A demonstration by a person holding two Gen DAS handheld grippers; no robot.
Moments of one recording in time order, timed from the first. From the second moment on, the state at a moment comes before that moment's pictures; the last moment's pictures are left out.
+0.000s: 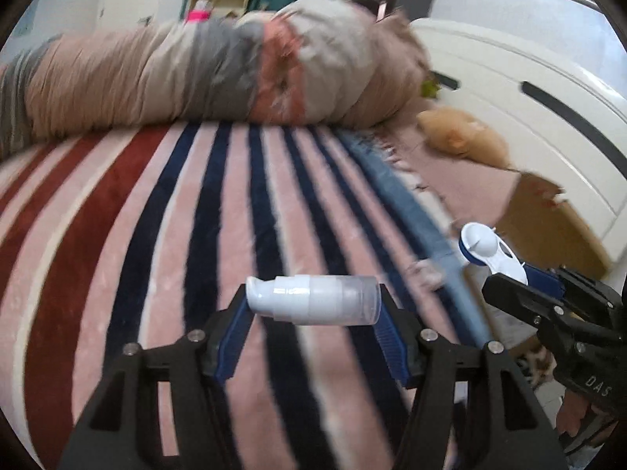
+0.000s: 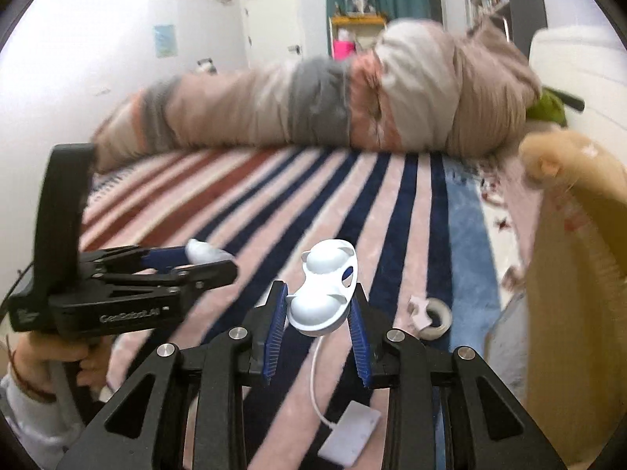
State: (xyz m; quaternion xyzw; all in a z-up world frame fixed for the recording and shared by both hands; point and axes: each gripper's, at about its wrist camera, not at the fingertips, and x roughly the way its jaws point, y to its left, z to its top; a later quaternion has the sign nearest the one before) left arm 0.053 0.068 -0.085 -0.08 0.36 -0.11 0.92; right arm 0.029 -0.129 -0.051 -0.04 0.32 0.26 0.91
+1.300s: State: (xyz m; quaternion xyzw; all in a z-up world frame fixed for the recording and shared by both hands) left arm 0.102 -0.215 -0.005 0.18 0.38 -0.22 0.88; right arm 0.007 -0.333 -0.039 -0.05 0.33 0.10 0.94
